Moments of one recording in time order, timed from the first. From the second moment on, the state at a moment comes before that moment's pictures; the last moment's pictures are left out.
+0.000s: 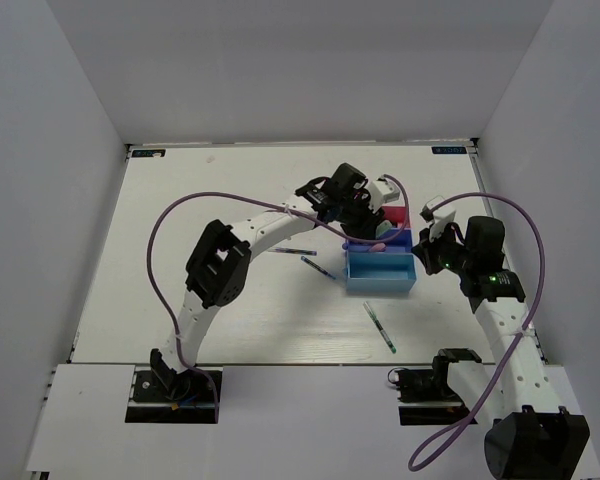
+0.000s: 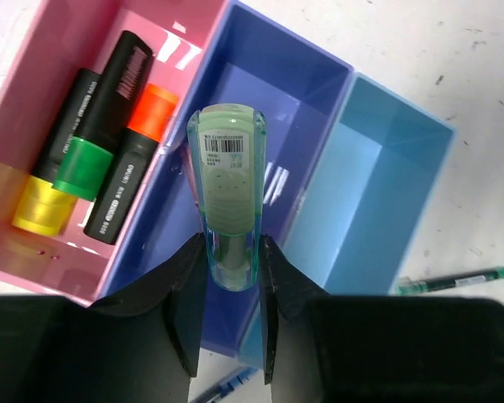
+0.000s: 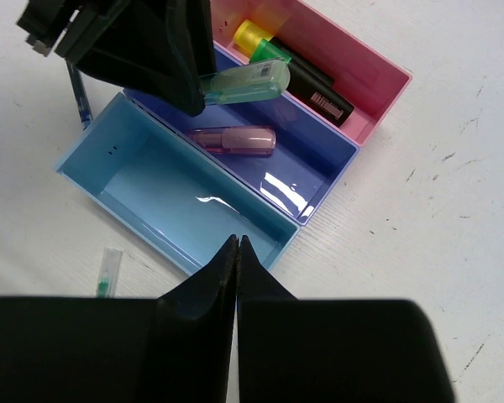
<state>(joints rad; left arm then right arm) -0.83 2.22 1.92 -0.47 0.44 0.14 0.02 0.83 0.69 -0.45 -0.51 -0.38</state>
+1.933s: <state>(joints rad) -0.51 1.77 1.25 -0.52 -0.07 -0.74 0.70 1.18 0.59 -0.71 -0.13 -0.29</state>
